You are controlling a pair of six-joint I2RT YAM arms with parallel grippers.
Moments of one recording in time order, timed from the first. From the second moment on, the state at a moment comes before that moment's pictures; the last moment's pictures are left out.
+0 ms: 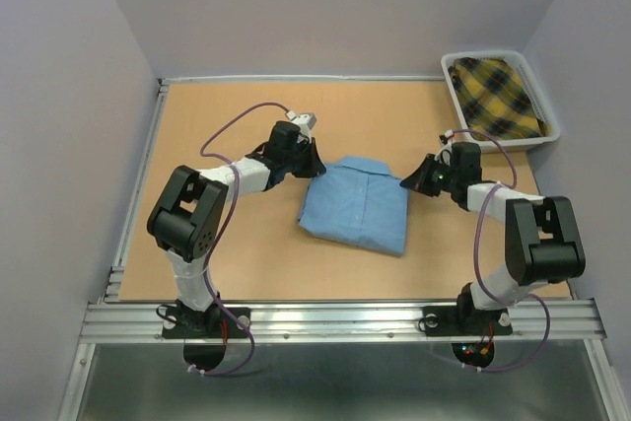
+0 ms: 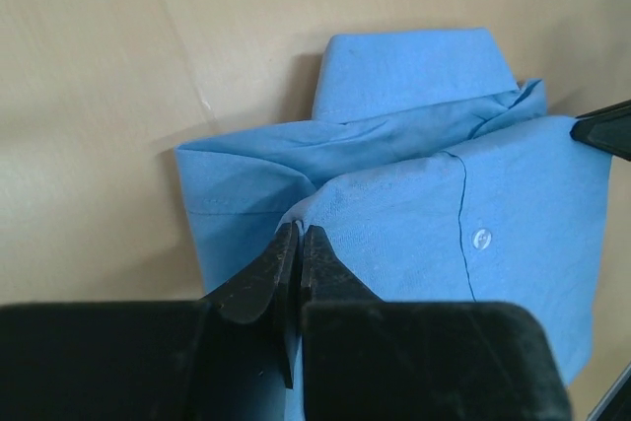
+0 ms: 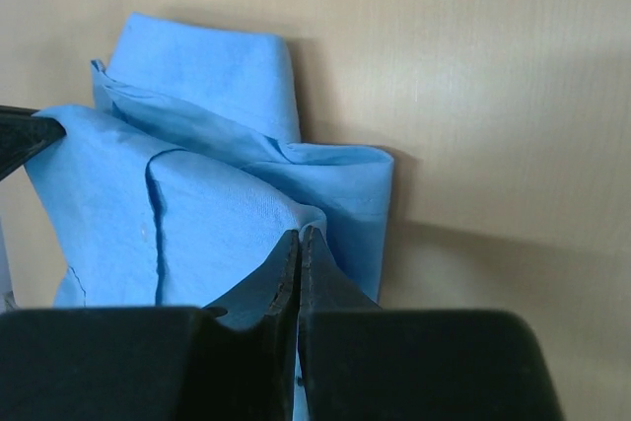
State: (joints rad) left arm -0.51 1.81 1.06 0.11 0.26 -0.45; right arm 0.03 1.53 0.68 0.15 -0.49 0.50
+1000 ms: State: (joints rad) left arm -0.48 1.19 0.61 0.19 0.21 -0.72; right arm 0.15 1.18 0.66 0.08 -0.51 0.64
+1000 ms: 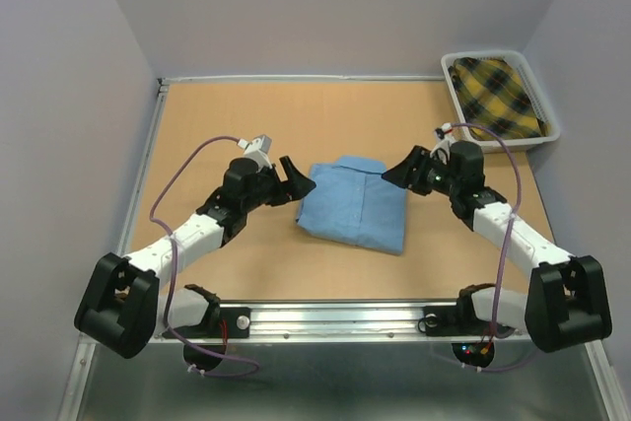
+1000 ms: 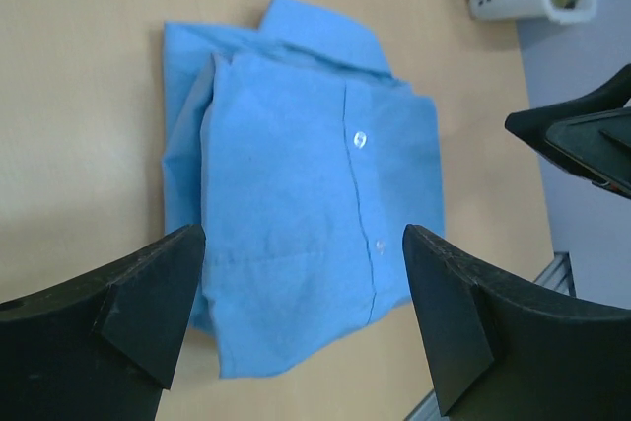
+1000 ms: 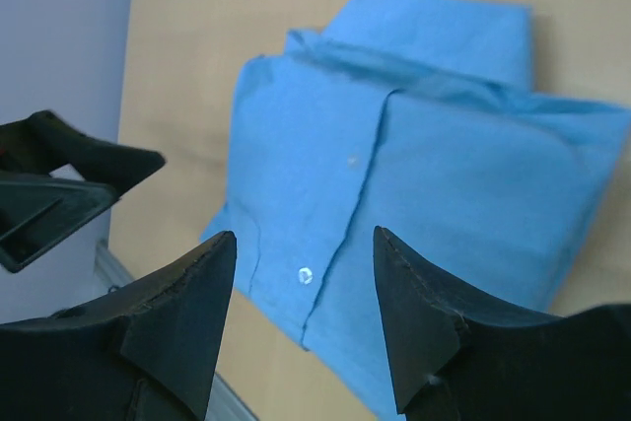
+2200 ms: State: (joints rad) left arm -0.53 1.36 0.40 0.43 0.34 -0.76; right arm 0.45 1.71 0.59 0.62 -0.52 0.88
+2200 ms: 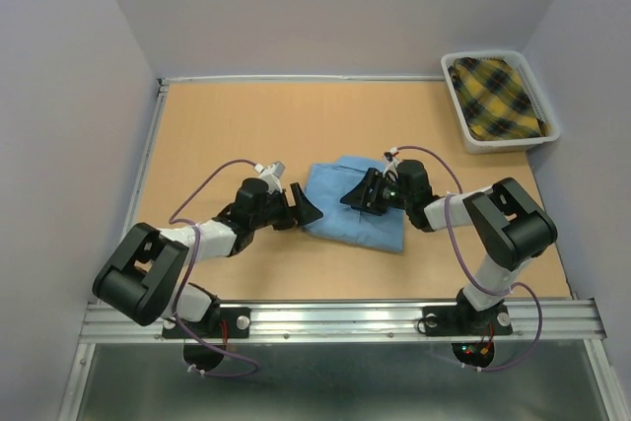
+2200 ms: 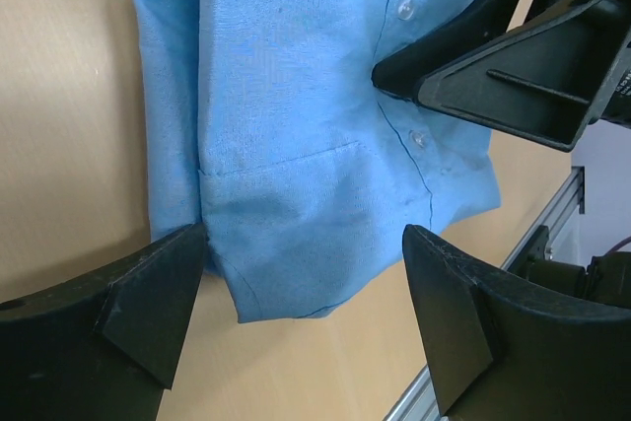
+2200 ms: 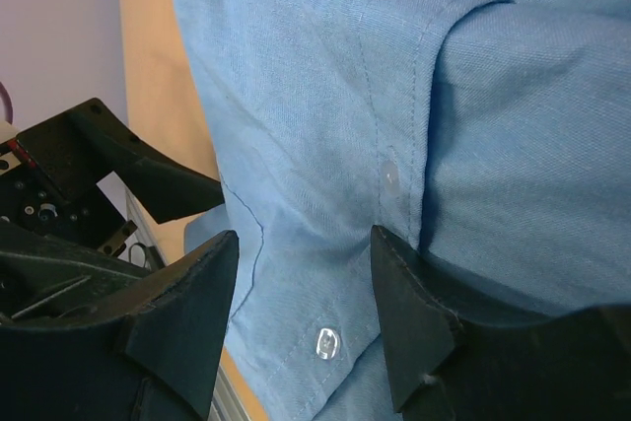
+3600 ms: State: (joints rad) left arm -0.53 1.54 0.63 0.32 0.14 -0.75; right arm 0.45 1.72 0.58 0.66 -0.52 0.88
